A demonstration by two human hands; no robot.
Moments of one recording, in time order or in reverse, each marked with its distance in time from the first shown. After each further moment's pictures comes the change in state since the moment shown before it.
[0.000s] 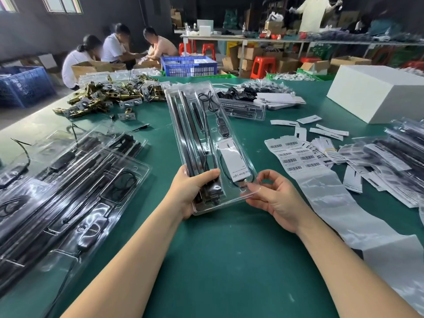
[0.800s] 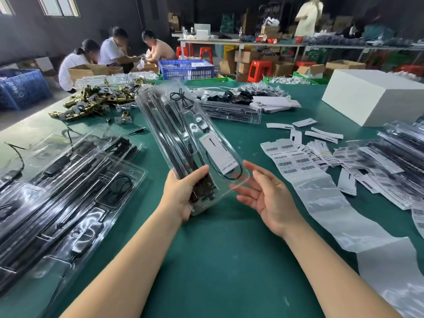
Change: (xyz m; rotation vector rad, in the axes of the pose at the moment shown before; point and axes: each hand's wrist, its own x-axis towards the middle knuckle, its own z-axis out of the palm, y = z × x) left_hand -0.006 0.004 0.011 -0.171 0.149 0.049; right_hand 0.004 0.000 0.017 0.151 0.047 -0.077
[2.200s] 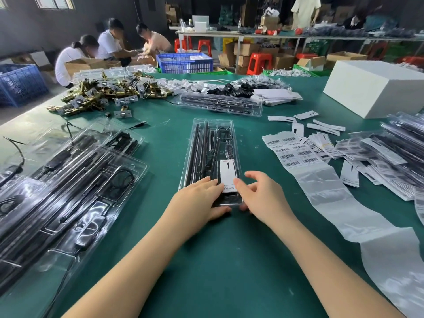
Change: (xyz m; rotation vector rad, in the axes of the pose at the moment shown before) left_hand -0.025 -0.013 -0.019 1.759 -0.412 0.889; right_hand -0.003 0.016 0.011 -1.054 0.239 -0.056
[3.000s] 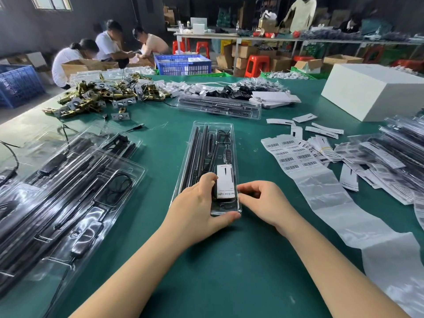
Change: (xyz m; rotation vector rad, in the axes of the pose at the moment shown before) left_hand -0.008 0.008 0.000 -0.299 0.078 -0.220; right_hand 0.011 0.015 -0.008 0.115 -0.165 -0.011
